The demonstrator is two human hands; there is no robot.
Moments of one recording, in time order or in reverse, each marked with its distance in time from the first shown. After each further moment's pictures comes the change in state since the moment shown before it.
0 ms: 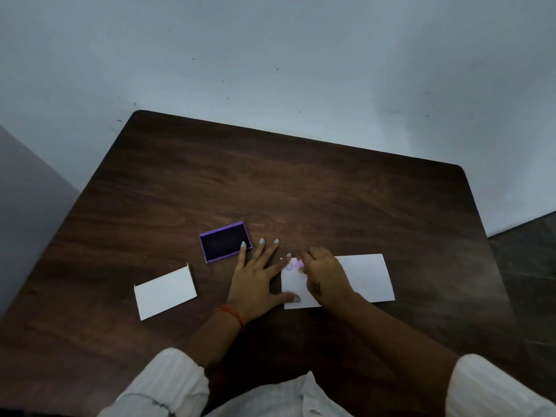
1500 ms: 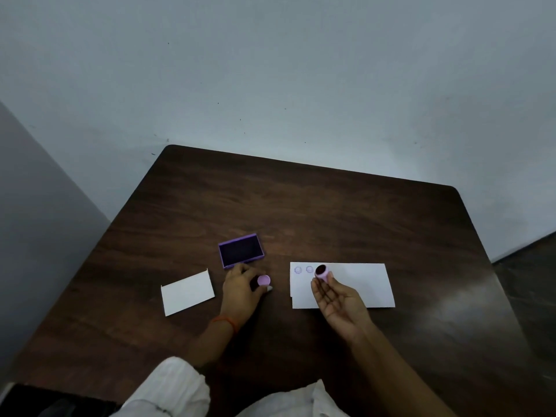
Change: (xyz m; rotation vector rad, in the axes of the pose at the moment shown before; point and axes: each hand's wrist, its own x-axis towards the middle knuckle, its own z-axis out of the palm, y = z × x) left_hand -0.043 -0.006 -0.033 -0.465 0.204 -0.404; right_hand -0.054 -0.024 -0.022 2.185 0.101 0.894
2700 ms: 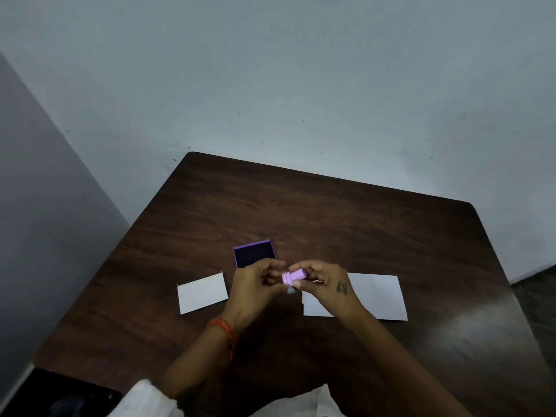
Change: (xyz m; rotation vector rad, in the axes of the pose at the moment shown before) left_hand -0.032 0.044 -0.053 -0.463 0.003 0.078; right_hand -0.015 0.009 0.055 -1.346 -0.436 -0.790
